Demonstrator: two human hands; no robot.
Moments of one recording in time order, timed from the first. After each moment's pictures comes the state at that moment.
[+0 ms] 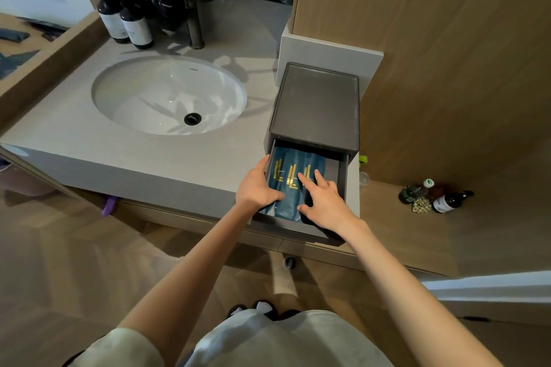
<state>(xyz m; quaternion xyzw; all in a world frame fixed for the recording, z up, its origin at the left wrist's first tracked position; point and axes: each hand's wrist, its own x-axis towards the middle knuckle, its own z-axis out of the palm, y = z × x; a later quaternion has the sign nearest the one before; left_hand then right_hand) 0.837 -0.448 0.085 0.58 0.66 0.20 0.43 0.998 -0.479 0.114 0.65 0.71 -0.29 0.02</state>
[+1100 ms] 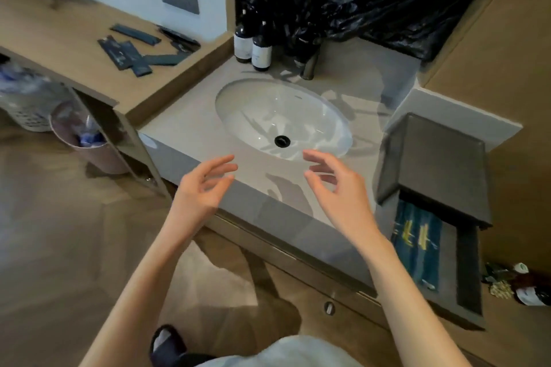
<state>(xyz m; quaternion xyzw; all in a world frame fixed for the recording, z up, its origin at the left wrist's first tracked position) 0.542 -0.533 0.173 0.47 0.64 0.50 0.35 0.760 -0.468 0.200 0.50 0.73 -0.36 -0.30</state>
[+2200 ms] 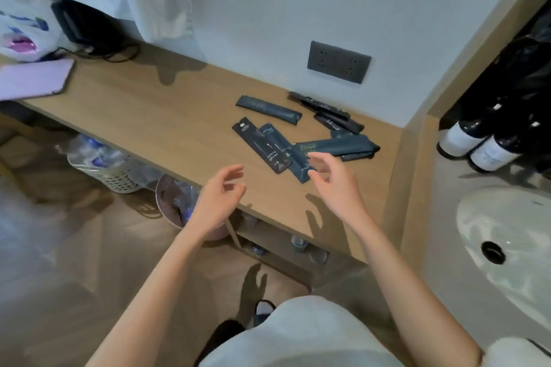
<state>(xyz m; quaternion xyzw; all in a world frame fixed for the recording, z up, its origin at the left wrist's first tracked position) -0.082 -0.263 0.135 0.47 0.72 0.38 0.35 0.130 -0.184 0.144 0.55 0.71 -0.36 -0.25</state>
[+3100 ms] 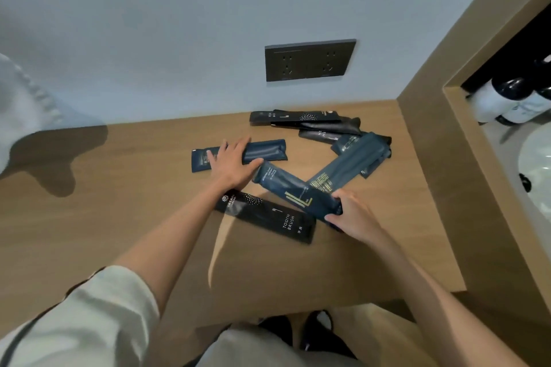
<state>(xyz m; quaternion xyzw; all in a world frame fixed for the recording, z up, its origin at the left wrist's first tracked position) -0.170 0.117 -0.012 0.76 0.60 0.01 0.25 0.066 -0.051 0.011 0.77 0.54 -0.33 -0.05</state>
